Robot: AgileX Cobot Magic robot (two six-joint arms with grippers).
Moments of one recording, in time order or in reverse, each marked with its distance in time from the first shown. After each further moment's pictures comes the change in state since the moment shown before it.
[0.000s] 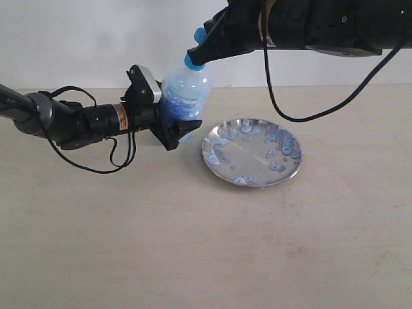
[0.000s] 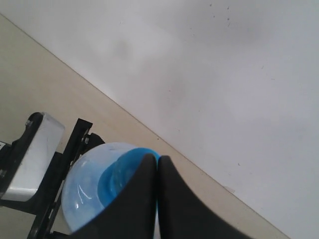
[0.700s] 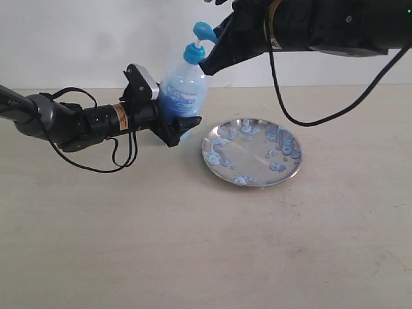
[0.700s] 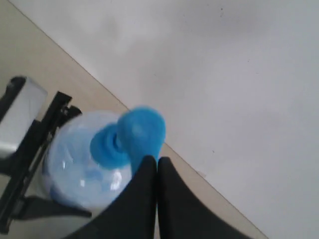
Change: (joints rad) left arm 0.000 0.002 0.002 -0.066 0.000 -0.055; right arm 0.000 -0.042 0.012 -0.007 0.071 -0.116
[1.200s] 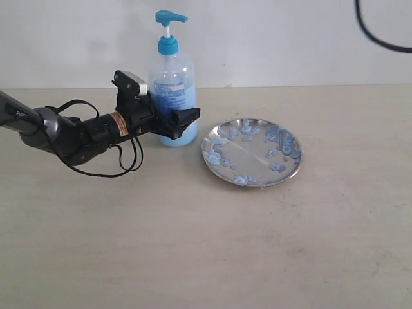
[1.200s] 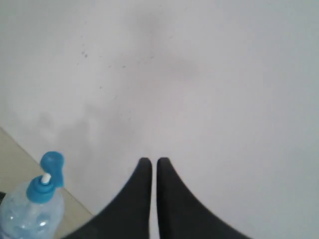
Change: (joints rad) left arm 0.000 0.048 0.017 -0.155 -0.116 -0.187; right arm 0.002 -0.376 0.010 -0.004 0.096 -0.036
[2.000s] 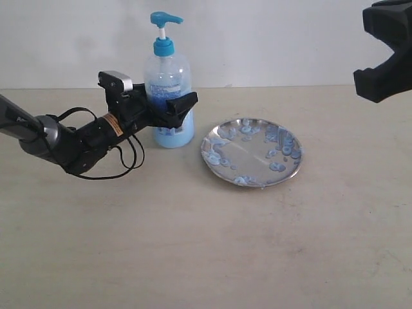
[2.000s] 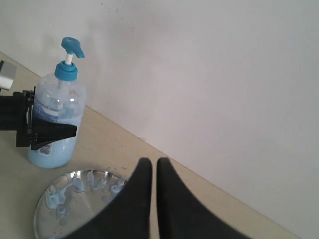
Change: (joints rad) left arm 0.000 0.011 0.056 -0.179 -0.189 0.005; right arm 0.000 -0.498 0.586 0.012 0.090 0.098
